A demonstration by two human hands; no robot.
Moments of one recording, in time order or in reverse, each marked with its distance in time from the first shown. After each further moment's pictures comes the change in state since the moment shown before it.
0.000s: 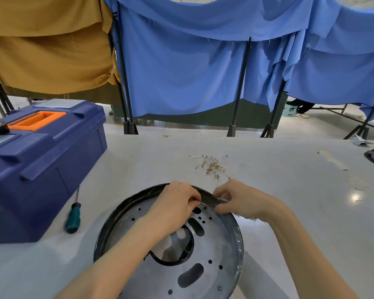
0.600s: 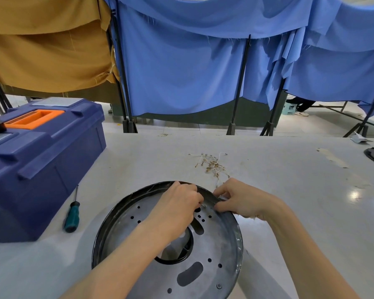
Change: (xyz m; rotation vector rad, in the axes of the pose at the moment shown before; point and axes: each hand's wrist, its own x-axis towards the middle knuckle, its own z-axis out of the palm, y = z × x) left_hand -0.004 0.004 0.008 0.402 -0.018 0.137; right_hand 0.002 0.000 0.003 0.052 -0.021 0.029
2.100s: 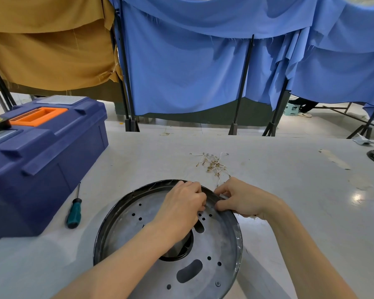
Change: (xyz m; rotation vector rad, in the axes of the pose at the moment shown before) left_hand -0.001 0.005 0.019 -0.172 0.146 -0.001; right_hand 0.001 0.001 -0.001 0.015 0.002 0.024
